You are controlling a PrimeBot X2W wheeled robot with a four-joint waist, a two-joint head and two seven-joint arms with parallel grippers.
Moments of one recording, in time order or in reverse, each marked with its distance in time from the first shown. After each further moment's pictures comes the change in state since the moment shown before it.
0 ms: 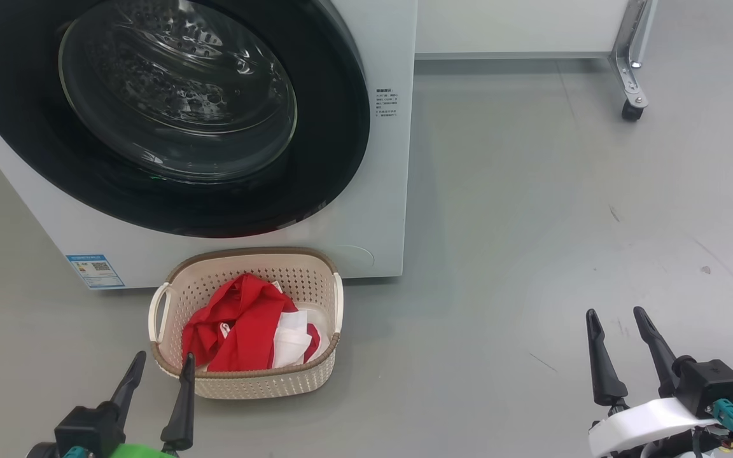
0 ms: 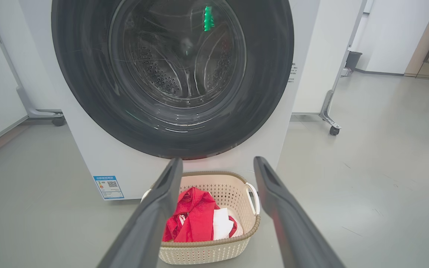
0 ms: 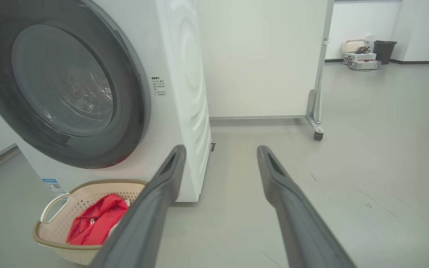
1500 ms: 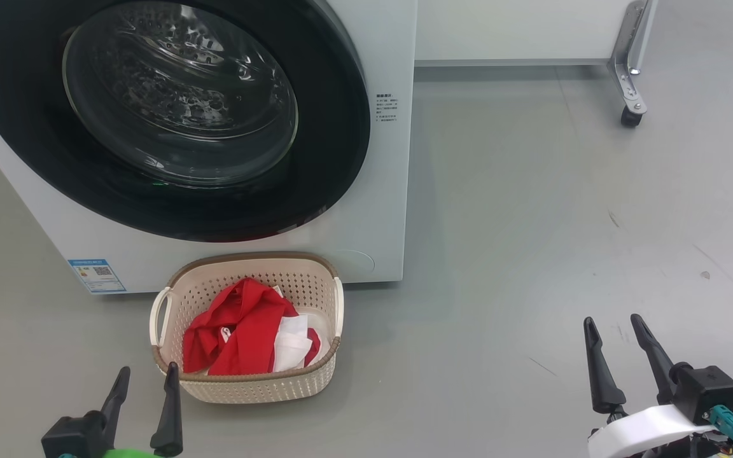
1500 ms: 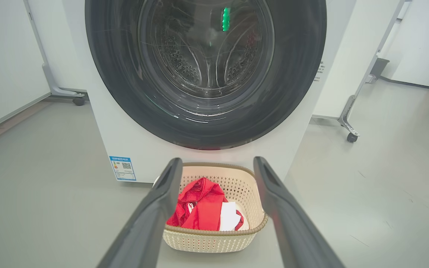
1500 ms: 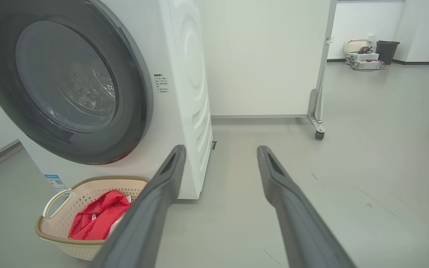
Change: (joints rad) left arm 0.007 -0.005 0.009 0.041 -0.073 0.000 0.000; right arm 0.014 0.014 -0.016 0.007 -0.026 0.018 0.000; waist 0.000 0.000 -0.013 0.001
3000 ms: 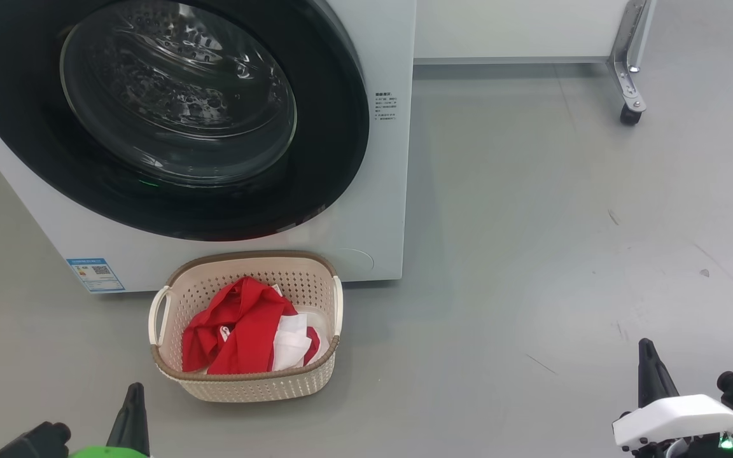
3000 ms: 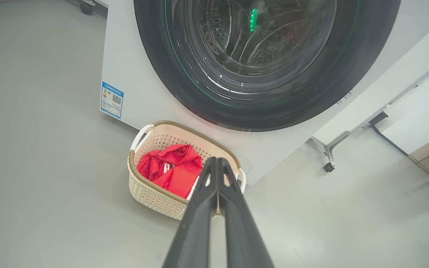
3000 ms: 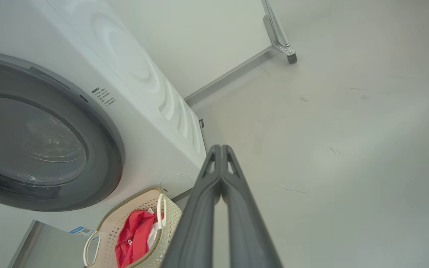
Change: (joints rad) left arm -0.003 -0.027 0.046 0.043 -0.388 0.000 0.124; right arm -0.023 0.023 -0.069 0.087 0.439 0.013 0.131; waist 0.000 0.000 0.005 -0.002
